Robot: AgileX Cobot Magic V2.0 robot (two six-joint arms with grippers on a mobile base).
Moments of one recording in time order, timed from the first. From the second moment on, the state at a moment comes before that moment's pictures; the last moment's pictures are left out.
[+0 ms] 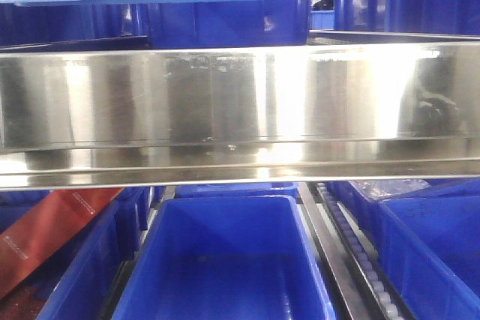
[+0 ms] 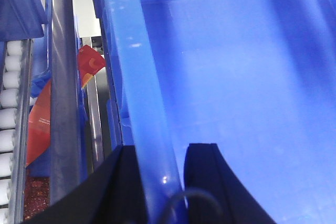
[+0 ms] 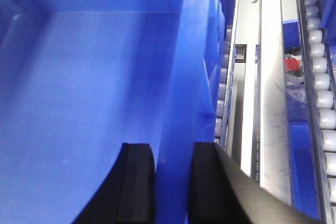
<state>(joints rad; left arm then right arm) -0.26 1.76 -2.25 0.03 1.27 -0.18 0.15 1.73 -2.21 0.17 1.22 0.09</state>
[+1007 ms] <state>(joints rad) -0.26 1.90 -2.25 0.06 1.25 -0.18 0.15 1.86 -2.21 0.14 1.18 0.09</state>
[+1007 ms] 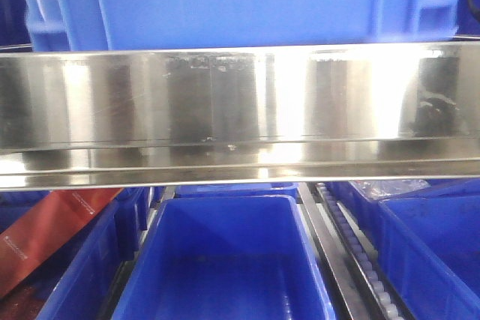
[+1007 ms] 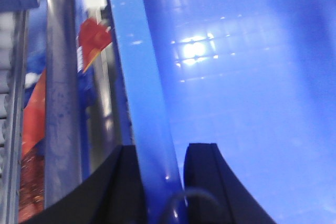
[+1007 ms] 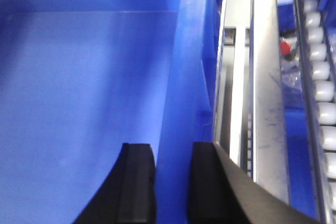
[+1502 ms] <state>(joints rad) -0.26 1.93 -2.25 0.12 1.20 -0.17 0.15 1.94 -2.21 0.15 1.14 0.07</state>
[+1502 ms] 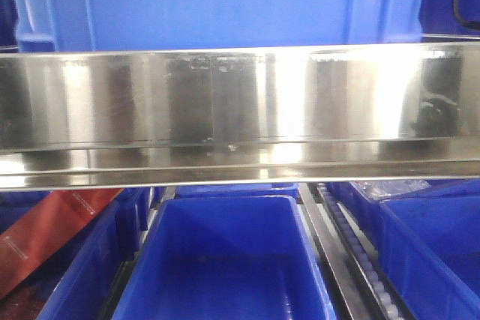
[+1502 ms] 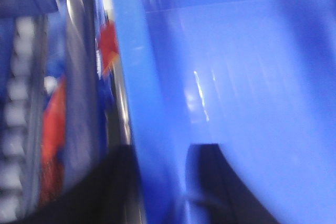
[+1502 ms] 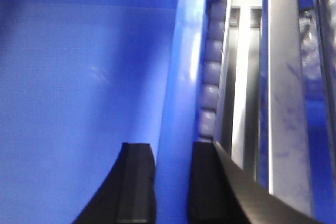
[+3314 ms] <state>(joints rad) -0.26 0.62 -0.80 0.13 0.45 -0.15 0.15 0.60 -0.72 -0.05 0.47 -0.03</state>
